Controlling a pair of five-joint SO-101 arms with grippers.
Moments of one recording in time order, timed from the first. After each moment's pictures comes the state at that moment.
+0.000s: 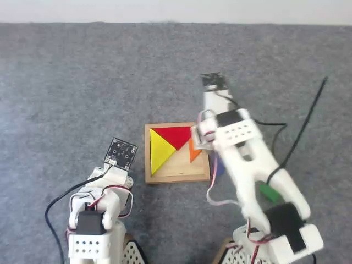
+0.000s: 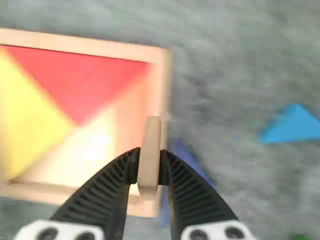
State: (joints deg) left arm -5.3 -103.1 96.7 72.6 -13.2; right arm -25.4 -7.5 29.2 61.1 -12.0
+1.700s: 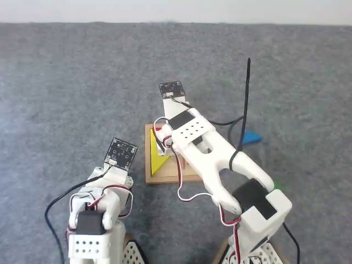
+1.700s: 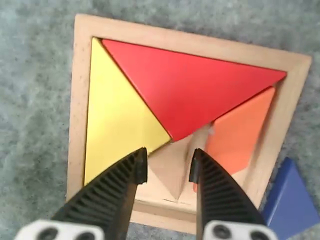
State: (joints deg) left arm -5.3 -103.1 96.7 72.6 -13.2; right arm -40.4 10.5 14.9 61.5 -24.5
